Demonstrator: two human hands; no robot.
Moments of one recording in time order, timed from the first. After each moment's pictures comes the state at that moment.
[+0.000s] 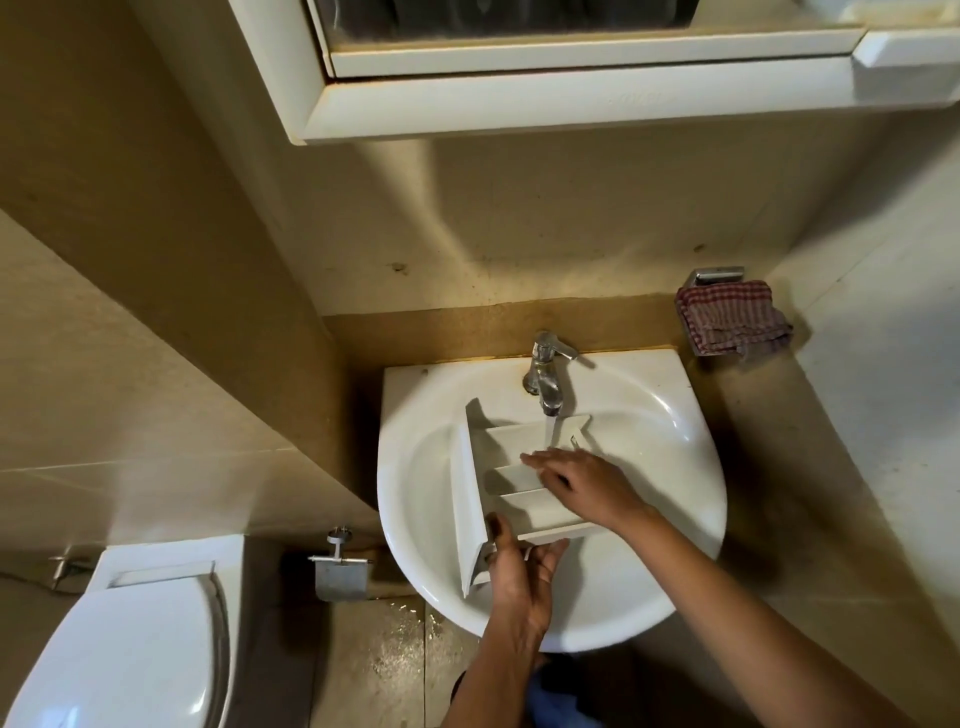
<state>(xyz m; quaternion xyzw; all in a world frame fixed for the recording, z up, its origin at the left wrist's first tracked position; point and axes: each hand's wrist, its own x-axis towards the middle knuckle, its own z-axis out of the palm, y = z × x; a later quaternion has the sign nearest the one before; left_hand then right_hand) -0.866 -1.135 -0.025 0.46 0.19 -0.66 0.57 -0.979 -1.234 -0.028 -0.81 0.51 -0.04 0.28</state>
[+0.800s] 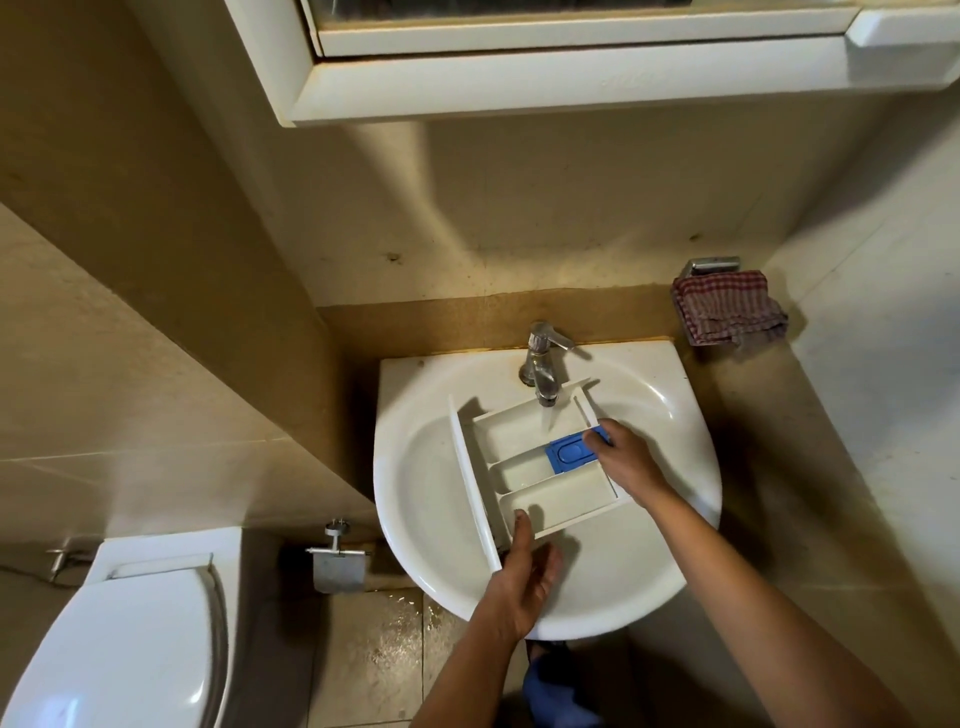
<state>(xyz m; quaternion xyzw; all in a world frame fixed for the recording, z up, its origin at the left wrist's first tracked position) -0.861 -1.126 -0.038 0.50 0.16 -0.74 0.42 -1.014 -1.255 -0.047 -0.53 0.71 -0.19 0.43</state>
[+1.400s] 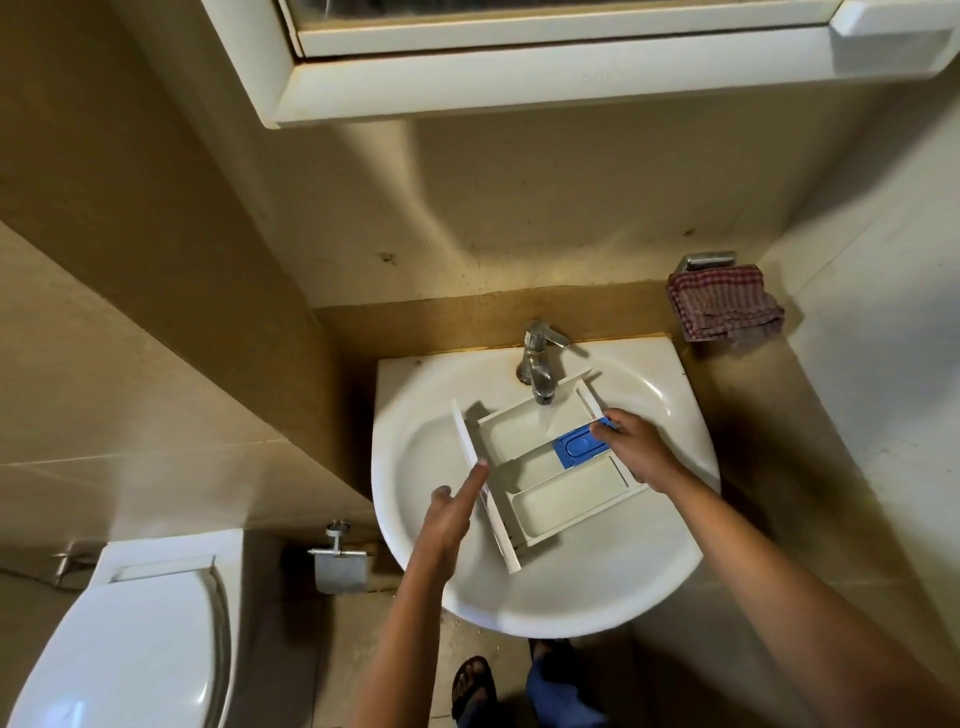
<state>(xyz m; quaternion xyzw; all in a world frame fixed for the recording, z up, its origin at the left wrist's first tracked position) -0.782 -1.164 -0.012 0.71 -0.17 -0.63 0.25 -1.033 -1.266 -0.033 -0.51 0.69 -0.19 0.48</state>
